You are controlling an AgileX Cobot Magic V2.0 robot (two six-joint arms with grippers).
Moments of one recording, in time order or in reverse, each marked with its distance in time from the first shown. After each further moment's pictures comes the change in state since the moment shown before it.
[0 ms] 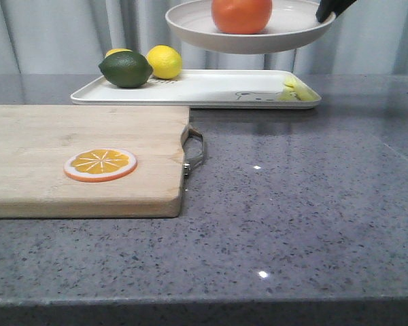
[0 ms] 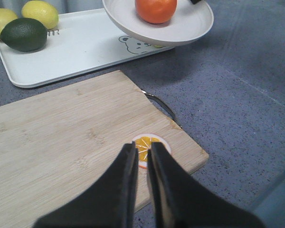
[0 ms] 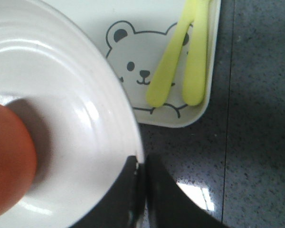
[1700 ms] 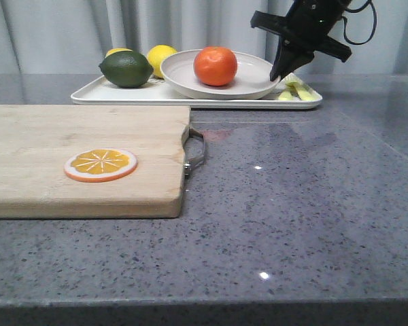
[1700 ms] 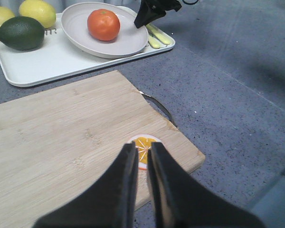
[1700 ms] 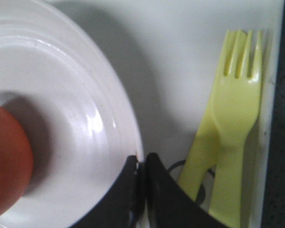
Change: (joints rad) left arm 0.000 0.000 0.000 -0.018 0.000 0.000; right arm -0.009 0.587 -0.626 0.049 0.017 0.006
